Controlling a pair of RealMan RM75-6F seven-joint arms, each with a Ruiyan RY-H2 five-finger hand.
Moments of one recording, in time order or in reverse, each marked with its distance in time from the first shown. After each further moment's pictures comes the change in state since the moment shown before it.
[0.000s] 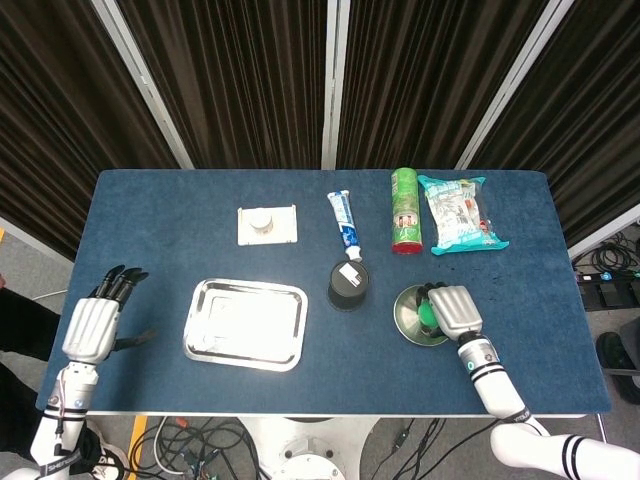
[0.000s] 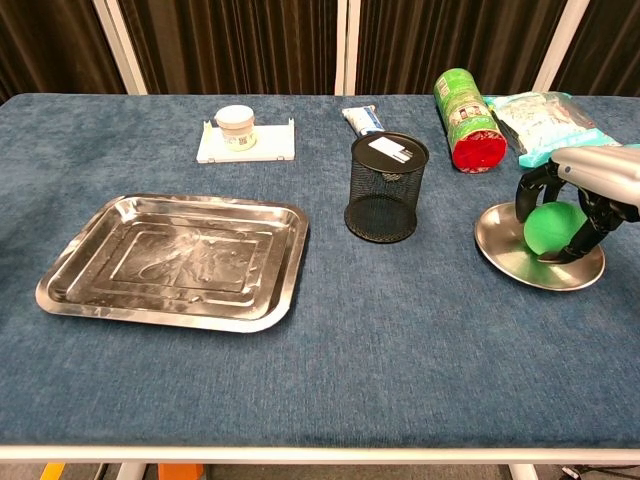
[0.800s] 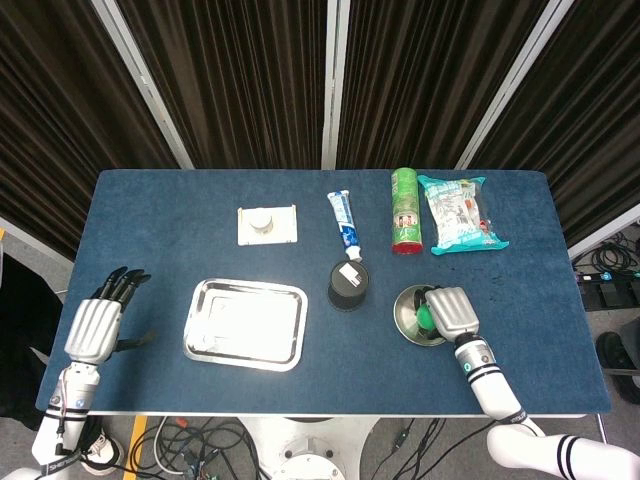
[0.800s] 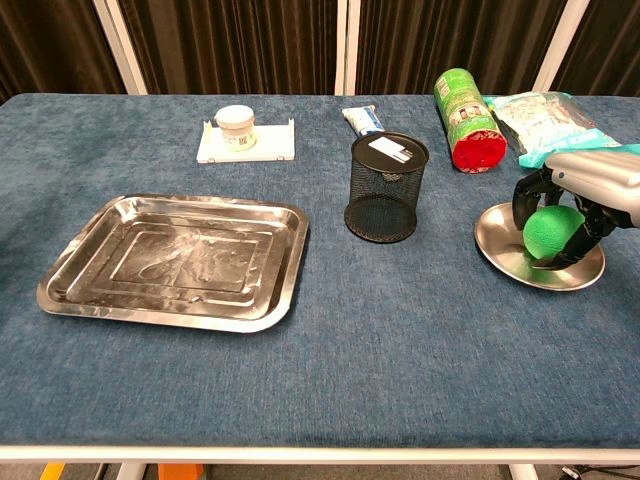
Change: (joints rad) left arm 0.016 -0.008 -0.019 0.018 0.022 -0.027 -0.018; right arm 0.007 -0.020 -0.016 0.011 -0.004 0.024 0.008
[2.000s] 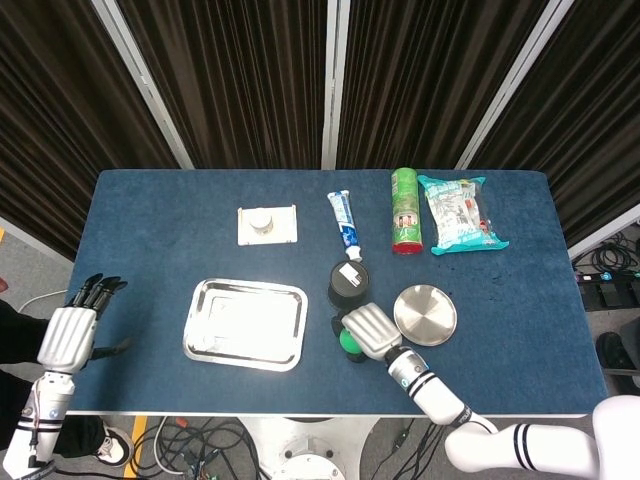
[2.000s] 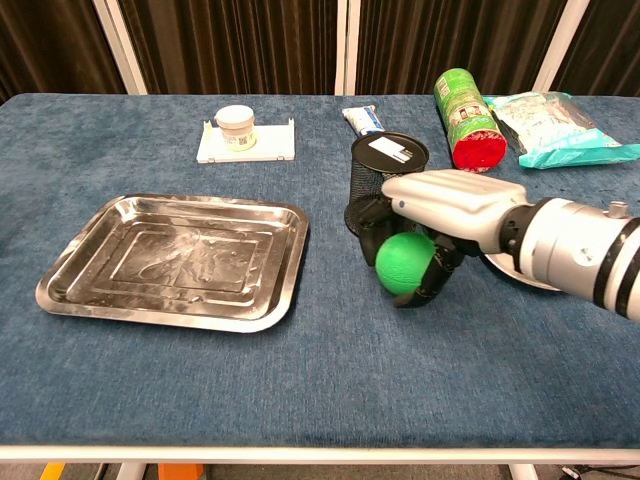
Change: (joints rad) left arm 0.059 0.066 0.013 0.033 0.025 0.014 -0.073; right arm 0.159 -0.137 -0.002 -0.091 -0.107 -0.118 -0.047
